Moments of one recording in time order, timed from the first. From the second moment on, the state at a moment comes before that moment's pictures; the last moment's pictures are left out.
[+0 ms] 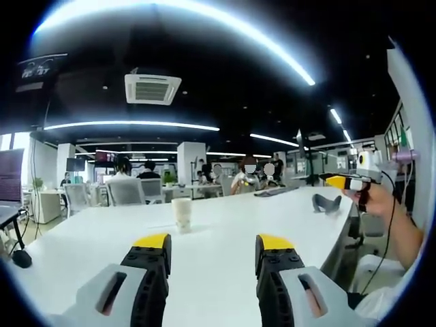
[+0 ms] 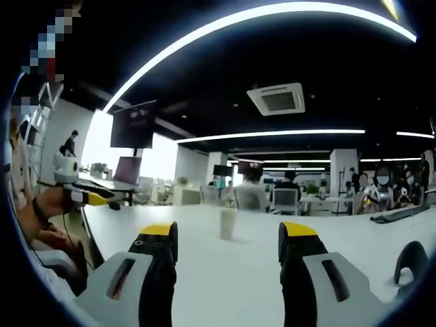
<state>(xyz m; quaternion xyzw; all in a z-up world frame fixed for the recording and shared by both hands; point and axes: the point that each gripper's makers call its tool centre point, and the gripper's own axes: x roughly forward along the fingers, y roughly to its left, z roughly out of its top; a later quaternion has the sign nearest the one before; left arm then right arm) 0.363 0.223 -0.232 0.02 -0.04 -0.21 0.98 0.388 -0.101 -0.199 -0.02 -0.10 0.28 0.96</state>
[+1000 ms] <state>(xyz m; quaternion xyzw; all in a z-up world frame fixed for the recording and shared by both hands) 0.362 0.212 -0.232 0.03 -0.04 -0.22 0.97 0.383 -0.109 -0.196 -0.02 -0.11 0.27 0.96</state>
